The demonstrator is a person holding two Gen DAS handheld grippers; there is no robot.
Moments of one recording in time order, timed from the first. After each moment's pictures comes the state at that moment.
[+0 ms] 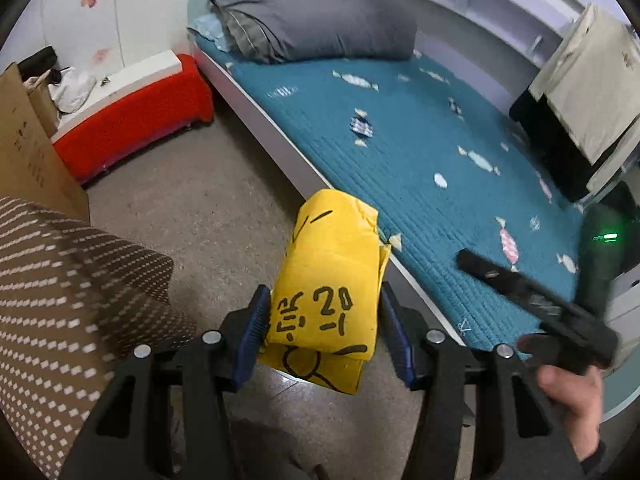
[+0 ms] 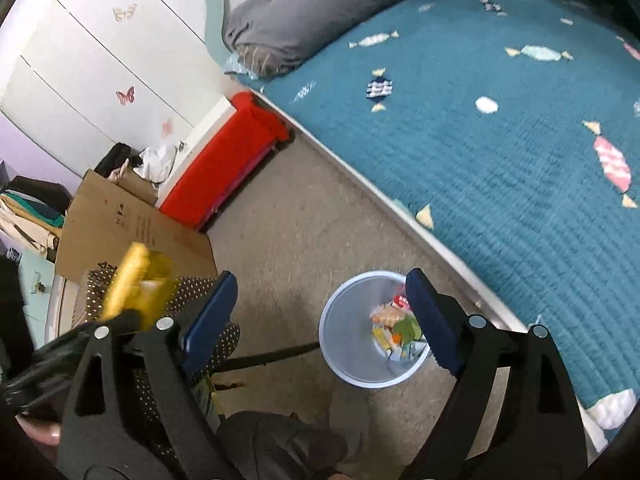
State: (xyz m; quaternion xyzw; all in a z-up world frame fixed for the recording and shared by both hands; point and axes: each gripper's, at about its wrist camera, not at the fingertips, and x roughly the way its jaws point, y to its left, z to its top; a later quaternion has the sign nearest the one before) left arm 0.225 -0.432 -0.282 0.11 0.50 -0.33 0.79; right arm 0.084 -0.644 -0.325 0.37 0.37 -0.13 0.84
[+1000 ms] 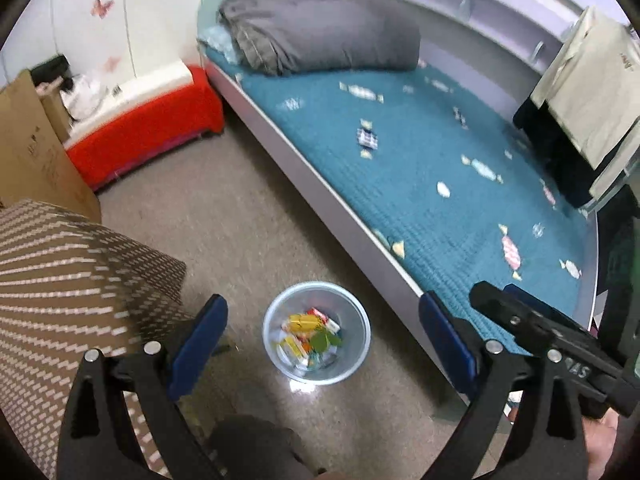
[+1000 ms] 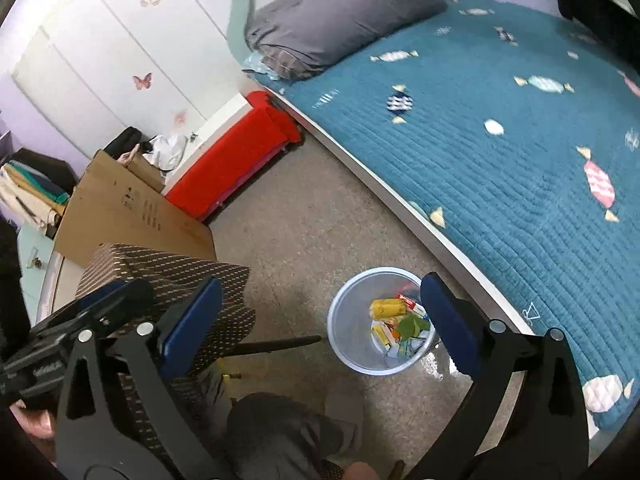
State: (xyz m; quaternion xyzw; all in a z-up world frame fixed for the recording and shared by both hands) left arm 0.205 -0.408 -0.243 0.11 0.47 -0.32 0.82; right arm 0.073 -0.583 -0.268 0.33 0.37 -0.12 0.86
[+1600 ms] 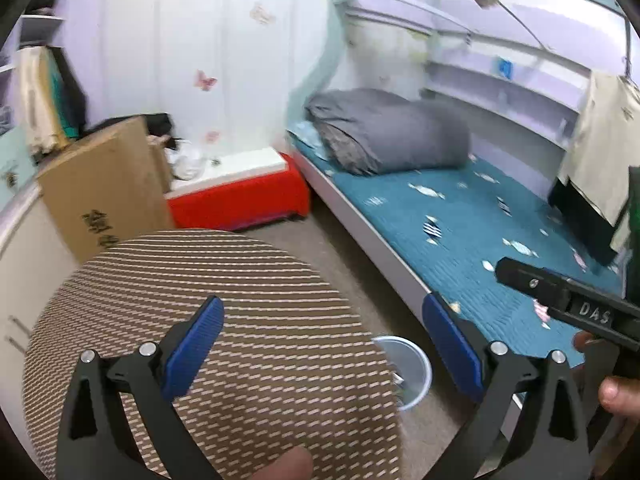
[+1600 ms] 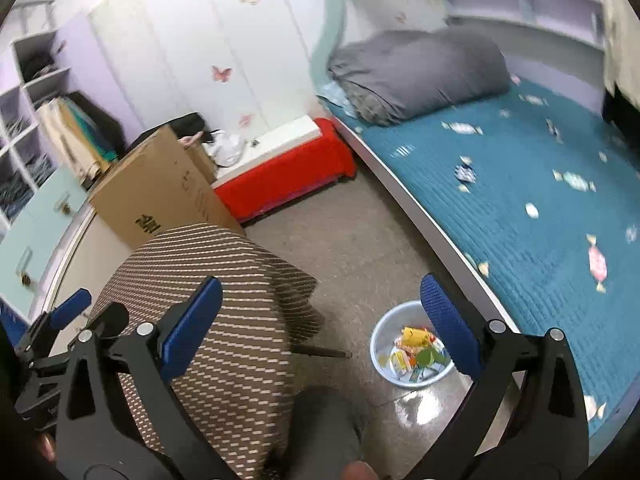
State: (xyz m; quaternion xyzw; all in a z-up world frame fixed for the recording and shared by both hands) left arm 0.126 -0.230 -0.116 0.08 0.32 -0.21 0.92; right arm 0.064 -0.429 -0.127 0.21 0.32 -0.07 0.92
